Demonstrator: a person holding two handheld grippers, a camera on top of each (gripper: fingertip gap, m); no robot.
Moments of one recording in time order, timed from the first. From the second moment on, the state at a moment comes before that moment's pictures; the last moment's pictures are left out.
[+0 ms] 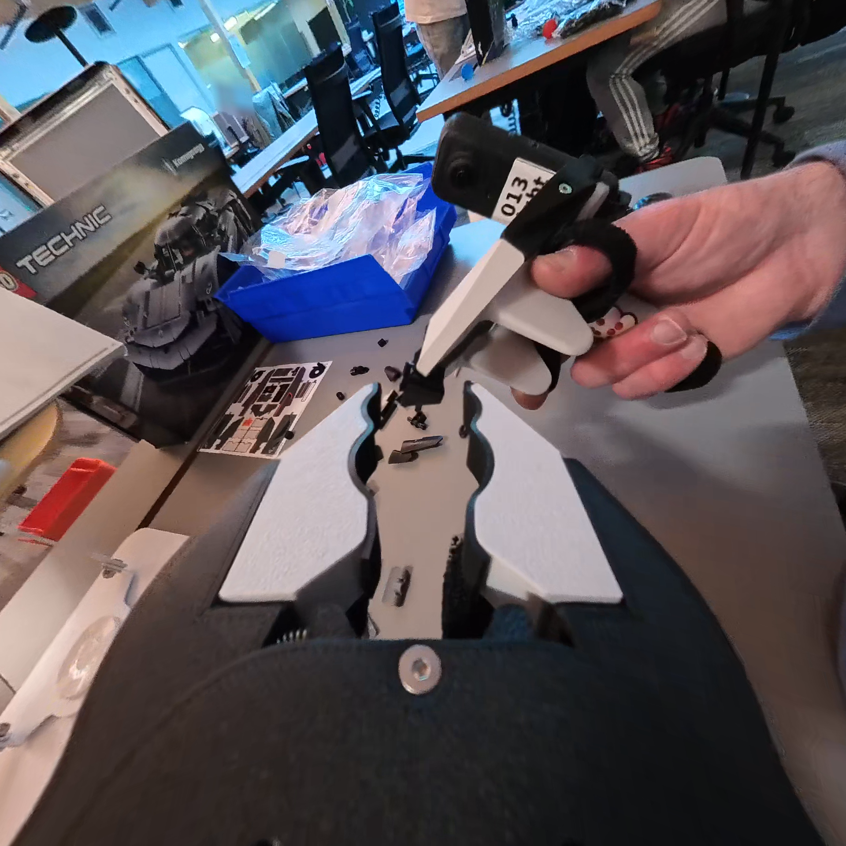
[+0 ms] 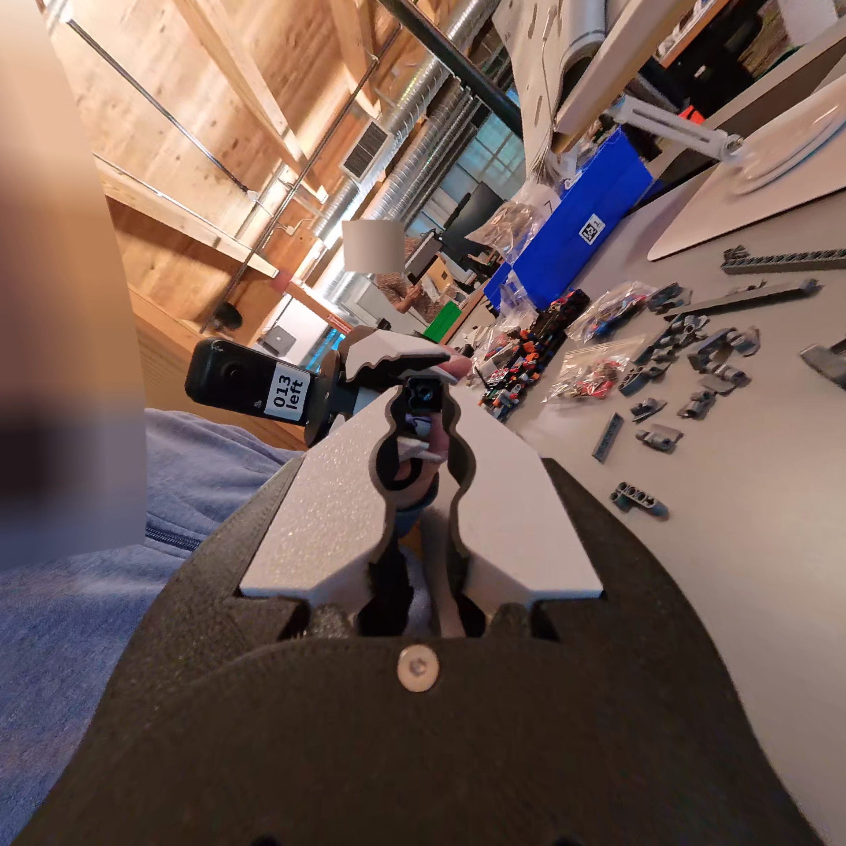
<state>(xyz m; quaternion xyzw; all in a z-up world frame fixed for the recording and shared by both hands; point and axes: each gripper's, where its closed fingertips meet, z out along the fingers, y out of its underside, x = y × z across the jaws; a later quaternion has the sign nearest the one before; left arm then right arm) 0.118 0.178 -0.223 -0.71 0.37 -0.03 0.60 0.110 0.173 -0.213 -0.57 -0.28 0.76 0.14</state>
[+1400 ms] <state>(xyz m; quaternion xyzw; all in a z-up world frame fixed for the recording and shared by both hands) 0.127 0.161 -0.248 -0.72 0.44 -0.03 0.54 0.116 0.151 -0.234 -0.64 -0.37 0.66 0.17</state>
